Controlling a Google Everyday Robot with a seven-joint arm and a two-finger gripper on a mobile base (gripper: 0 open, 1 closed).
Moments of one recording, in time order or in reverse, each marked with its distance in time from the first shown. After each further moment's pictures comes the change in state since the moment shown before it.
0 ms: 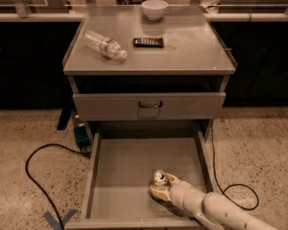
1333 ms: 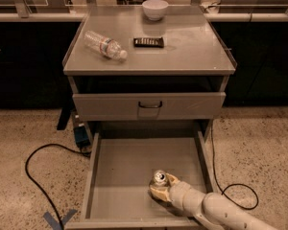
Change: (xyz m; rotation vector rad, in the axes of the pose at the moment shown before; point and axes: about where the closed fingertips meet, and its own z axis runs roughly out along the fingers) arm -0.002 0.000 -0.001 0.000 0.000 0.000
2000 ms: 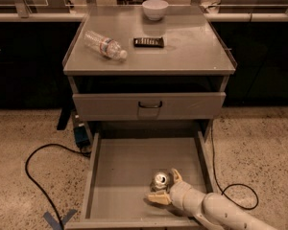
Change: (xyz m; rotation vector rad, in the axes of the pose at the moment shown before) arm 0.000 0.000 0.000 0.000 0.000 0.000
